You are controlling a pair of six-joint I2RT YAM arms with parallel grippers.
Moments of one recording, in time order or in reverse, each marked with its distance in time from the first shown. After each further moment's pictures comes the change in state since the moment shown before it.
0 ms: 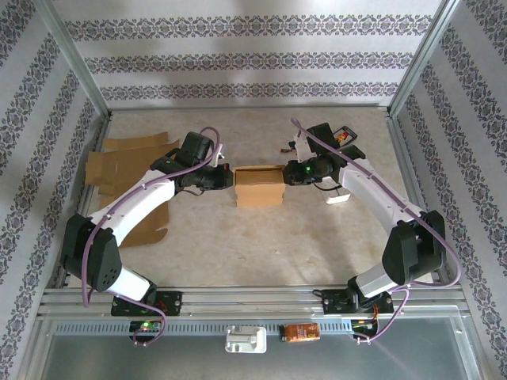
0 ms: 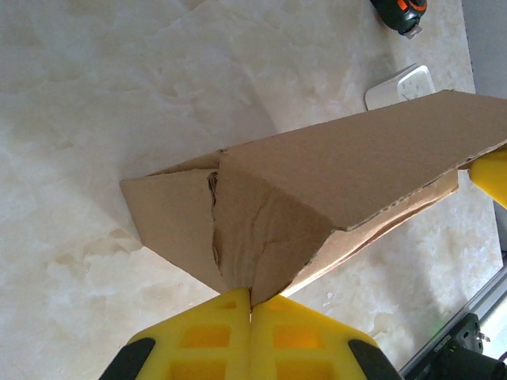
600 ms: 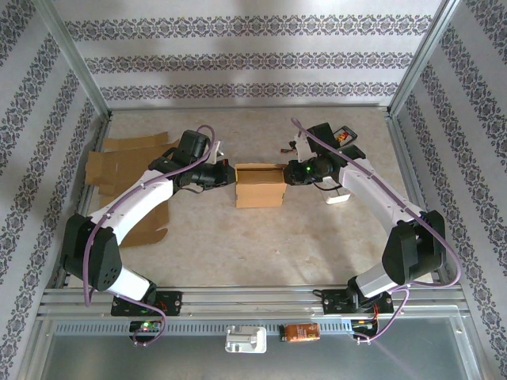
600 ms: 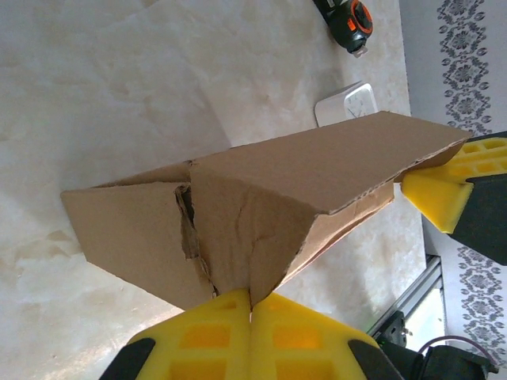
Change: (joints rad) left arm 0.028 0.000 -0.018 0.081 0.124 -0.115; right arm 0.000 0.000 0.000 0.000 0.011 -0.001
